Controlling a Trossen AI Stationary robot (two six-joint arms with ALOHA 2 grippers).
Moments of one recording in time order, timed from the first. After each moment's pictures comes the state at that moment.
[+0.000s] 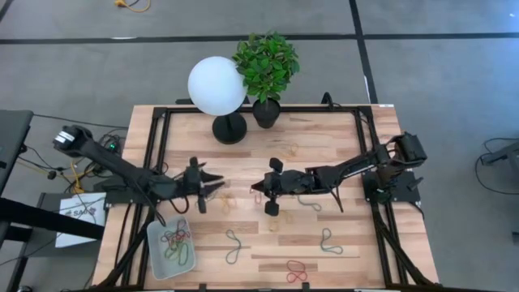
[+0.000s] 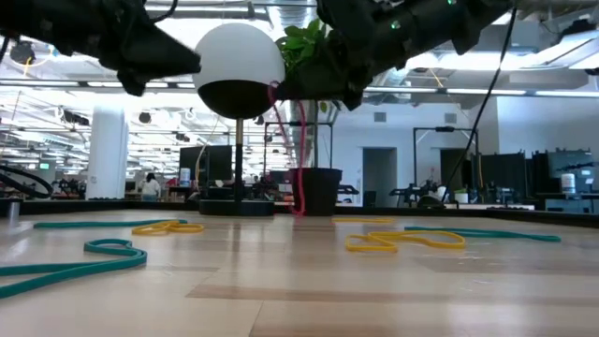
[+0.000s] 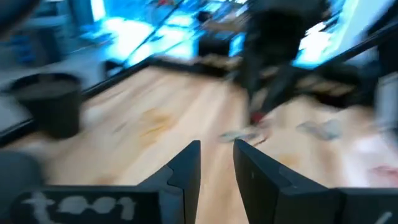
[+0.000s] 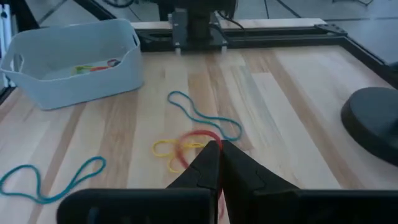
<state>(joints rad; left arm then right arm) -0.42 0.97 0.31 0.49 -0.68 -0.23 0.19 1.72 0.95 0.33 0.24 0.07</state>
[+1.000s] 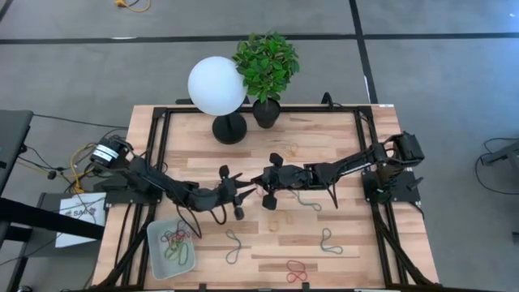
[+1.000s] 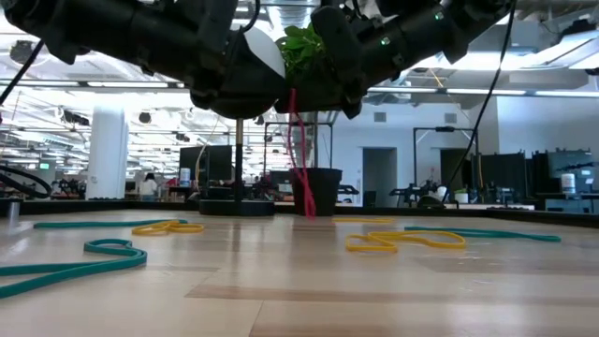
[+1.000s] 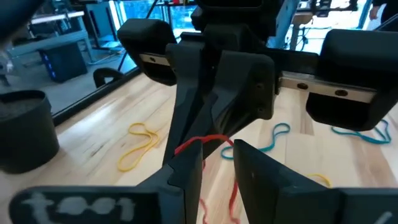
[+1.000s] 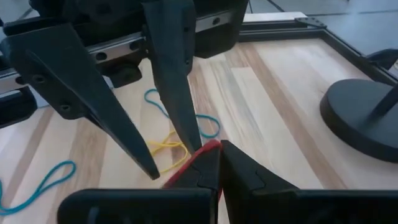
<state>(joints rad) -0.35 1.62 0.62 0.80 -0.72 -0.11 0.15 1.74 0.95 0.34 0.24 0.07</state>
